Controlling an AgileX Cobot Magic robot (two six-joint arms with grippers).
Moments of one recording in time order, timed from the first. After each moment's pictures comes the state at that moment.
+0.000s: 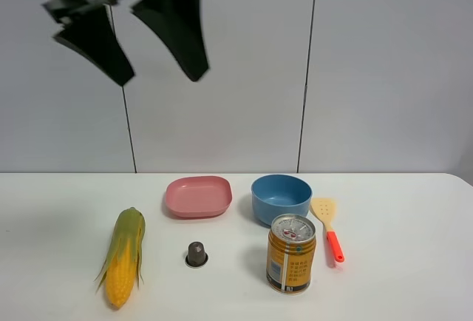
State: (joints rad) left arm -0.64 1.55 -1.52 -0.15 1.08 -0.02; right arm -0.02 0.00 -0.50 0.07 1.07 -0.09
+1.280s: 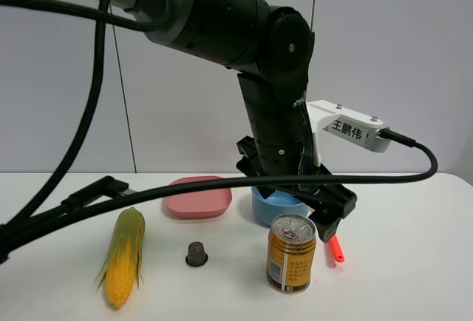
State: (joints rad) left arm -0.90 2.17 -1.74 0.07 0.78 -0.02; right arm -0.02 0.00 -0.50 0.07 1.07 -0.09
